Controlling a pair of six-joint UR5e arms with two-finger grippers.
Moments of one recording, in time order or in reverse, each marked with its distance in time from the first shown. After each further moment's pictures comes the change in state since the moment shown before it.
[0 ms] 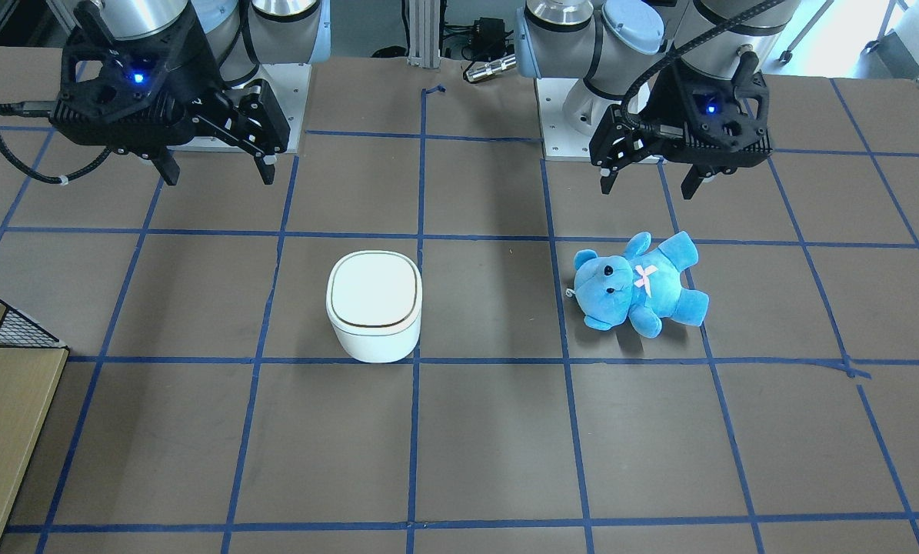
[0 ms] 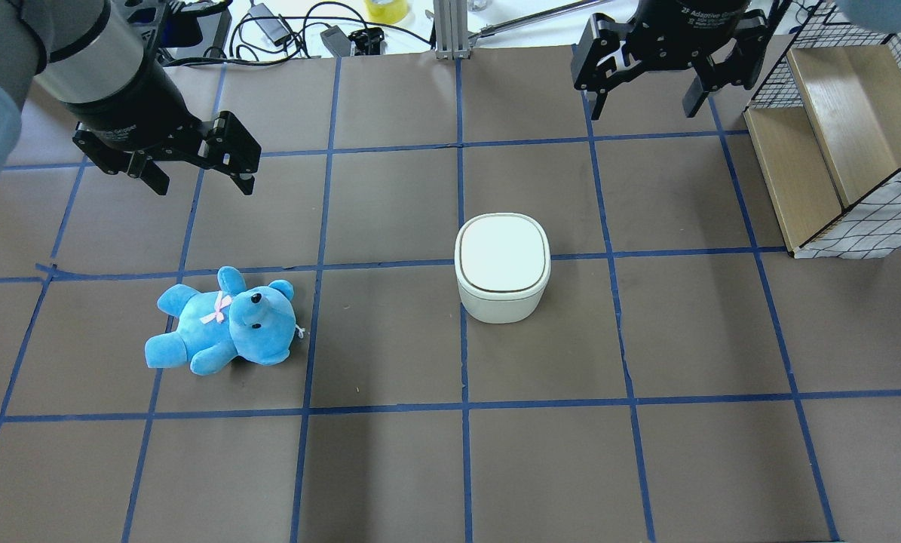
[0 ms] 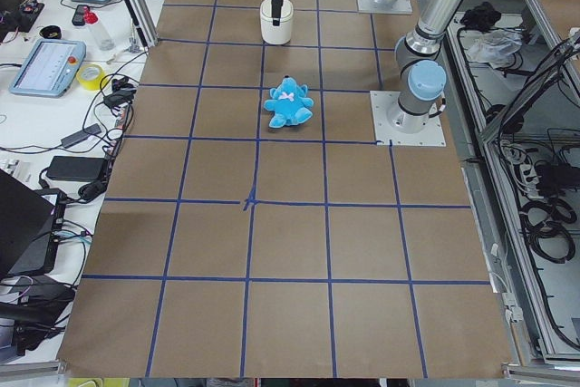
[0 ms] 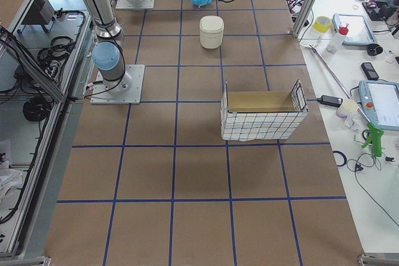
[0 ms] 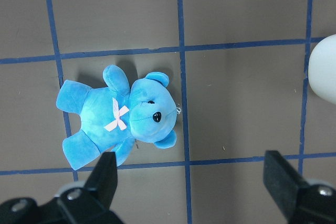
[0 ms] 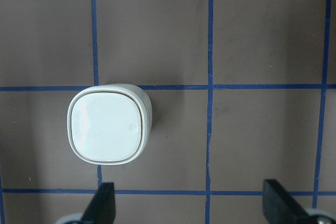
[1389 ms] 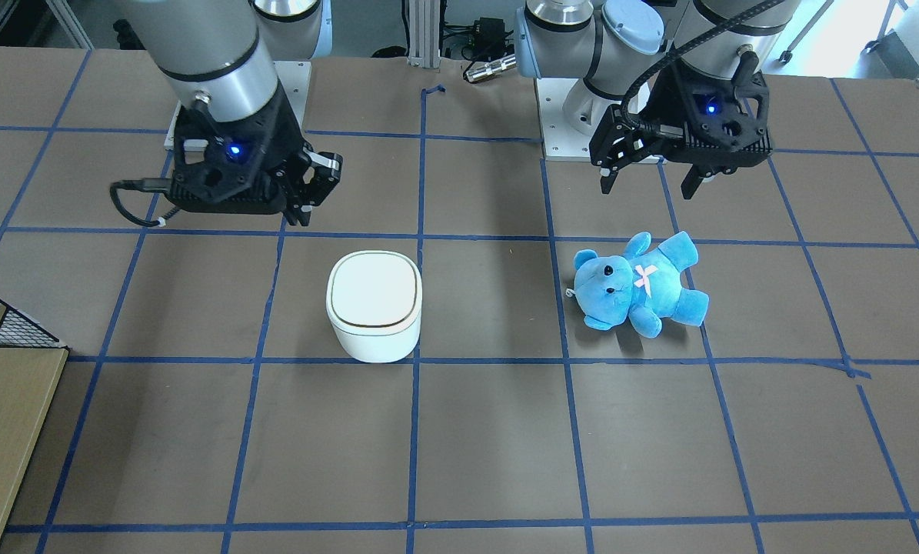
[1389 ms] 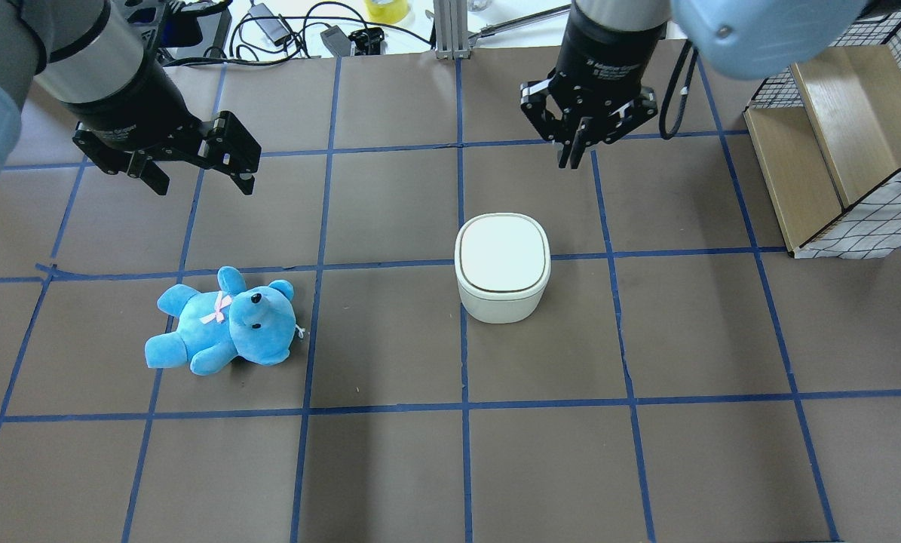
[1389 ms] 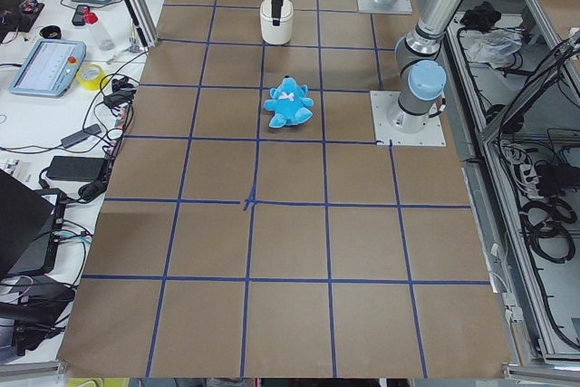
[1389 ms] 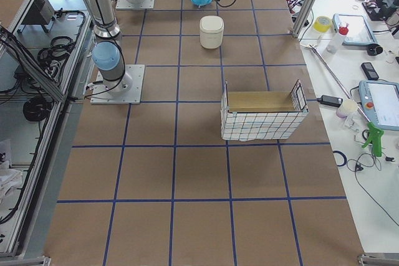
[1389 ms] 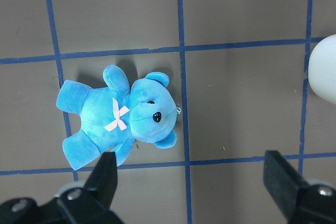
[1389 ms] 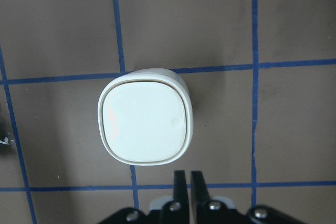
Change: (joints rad) left arm 0.000 0.000 0.000 0.000 0.000 0.000; right arm 0.105 0.090 0.068 -0.073 0.055 0.153
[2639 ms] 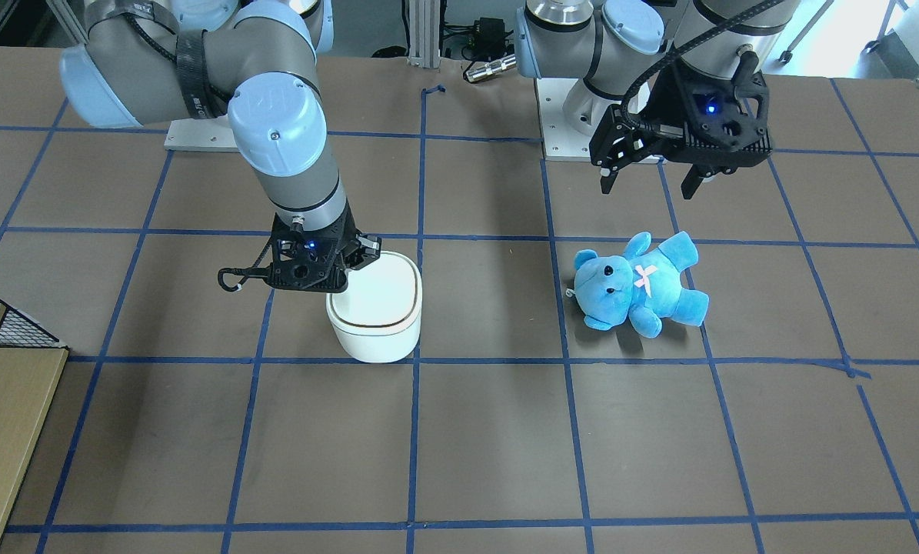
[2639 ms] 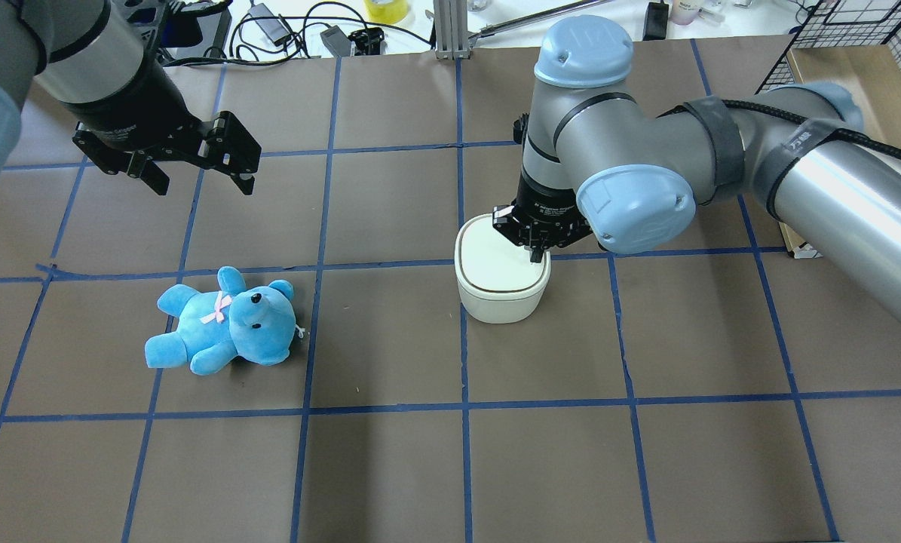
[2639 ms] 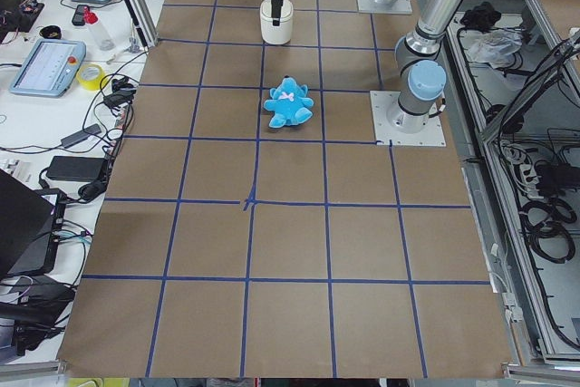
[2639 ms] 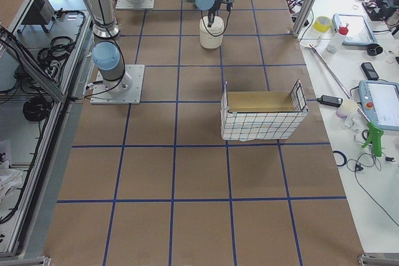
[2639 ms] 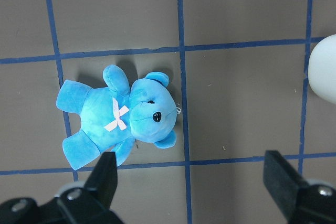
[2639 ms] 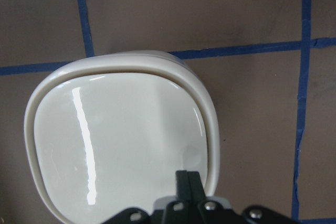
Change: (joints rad) left arm 0.000 0.000 0.000 0.000 0.000 0.000; right arm 0.039 0.050 0.340 -0.355 -0.027 0.066
